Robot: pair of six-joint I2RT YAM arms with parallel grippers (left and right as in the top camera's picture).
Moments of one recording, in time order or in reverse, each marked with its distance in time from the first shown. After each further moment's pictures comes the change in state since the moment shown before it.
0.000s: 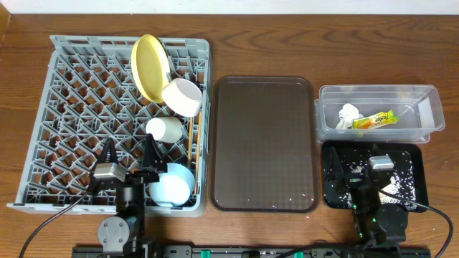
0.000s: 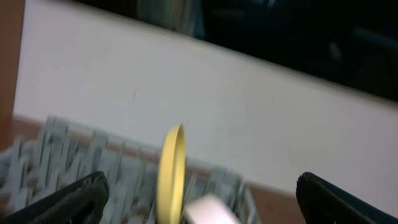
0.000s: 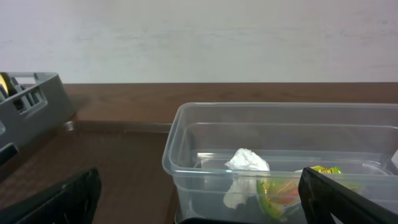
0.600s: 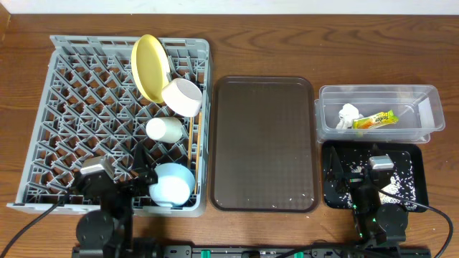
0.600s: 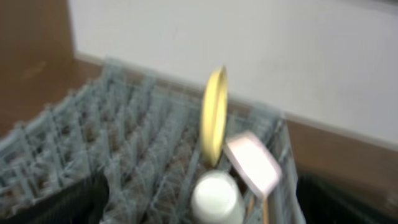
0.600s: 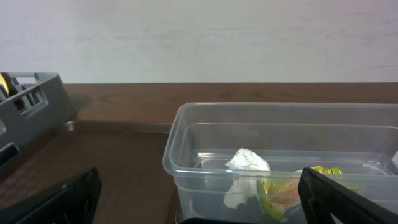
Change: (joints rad) left arm 0.000 0.091 0.422 -0.663 -0.069 0.051; right arm 0.000 0.000 0.000 0.000 -0.002 0.000
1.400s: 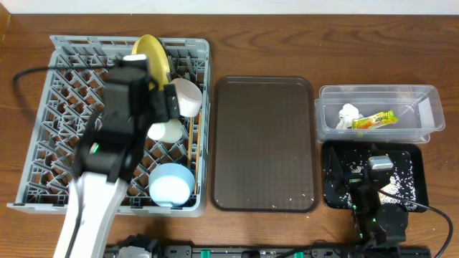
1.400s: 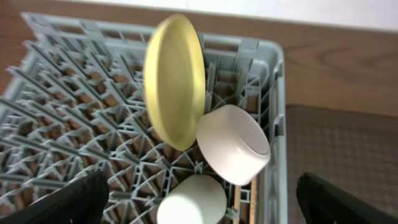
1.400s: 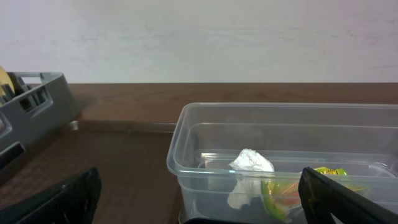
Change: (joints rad) left arm -0.173 1.039 0.739 -0.306 -0.066 0.044; right arm 0.000 0.000 0.000 0.001 -0.011 0.004
